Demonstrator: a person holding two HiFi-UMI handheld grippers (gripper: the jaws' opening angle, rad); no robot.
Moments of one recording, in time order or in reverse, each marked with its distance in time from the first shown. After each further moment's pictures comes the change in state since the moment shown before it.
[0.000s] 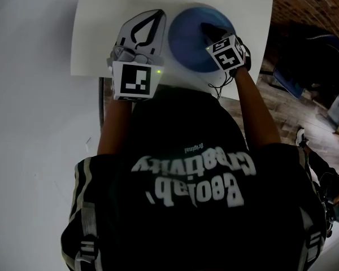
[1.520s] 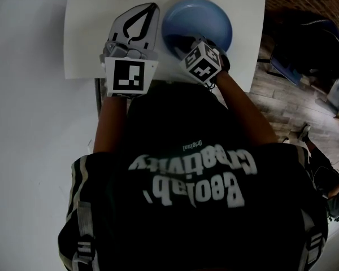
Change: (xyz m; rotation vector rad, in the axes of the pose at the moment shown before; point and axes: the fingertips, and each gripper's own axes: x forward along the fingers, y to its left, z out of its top) left arm 0.004 -0.002 -0.005 0.001 -0.024 -0.058; right arm -0.001 0.116 0.030 -0.108 -0.061 0.208
